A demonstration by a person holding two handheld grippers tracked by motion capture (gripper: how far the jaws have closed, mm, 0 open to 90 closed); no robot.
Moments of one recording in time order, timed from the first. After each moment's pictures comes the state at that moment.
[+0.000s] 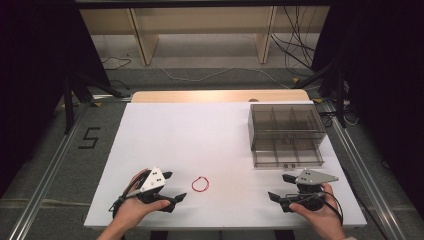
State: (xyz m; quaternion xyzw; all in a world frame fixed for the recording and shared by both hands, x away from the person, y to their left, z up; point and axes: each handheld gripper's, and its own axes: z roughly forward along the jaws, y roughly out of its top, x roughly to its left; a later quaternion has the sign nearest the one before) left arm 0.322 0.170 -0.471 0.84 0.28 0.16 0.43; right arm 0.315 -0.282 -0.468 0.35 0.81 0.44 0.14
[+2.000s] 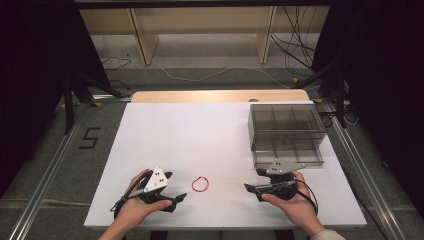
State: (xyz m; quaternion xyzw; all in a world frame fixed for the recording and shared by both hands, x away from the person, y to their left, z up) left arm 0.323 0.167 -0.474 0.85 0.28 0.17 0.41; right arm 0.341 -0.217 -0.460 0.32 0.84 0.43 0.12
